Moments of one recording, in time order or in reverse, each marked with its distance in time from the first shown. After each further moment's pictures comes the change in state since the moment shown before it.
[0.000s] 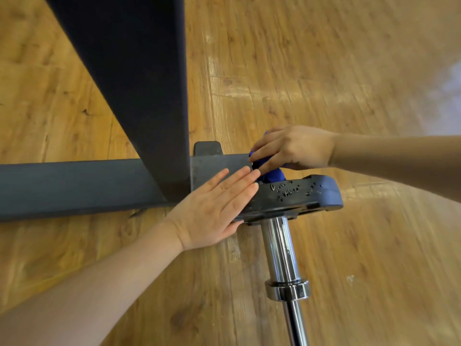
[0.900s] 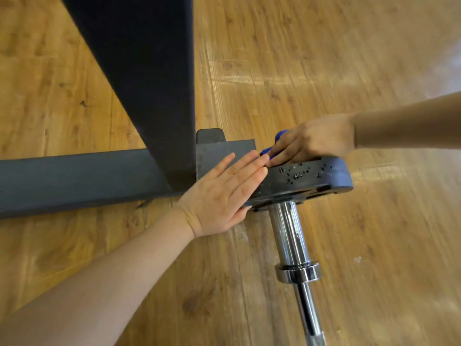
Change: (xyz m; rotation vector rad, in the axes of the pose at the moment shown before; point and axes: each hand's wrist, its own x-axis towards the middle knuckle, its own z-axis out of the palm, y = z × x) left_hand -0.002 -0.001 0.004 -0.076 -0.001 -0.001; right_hand -0.011 -0.007 0.001 0.077 -0.055 -0.292
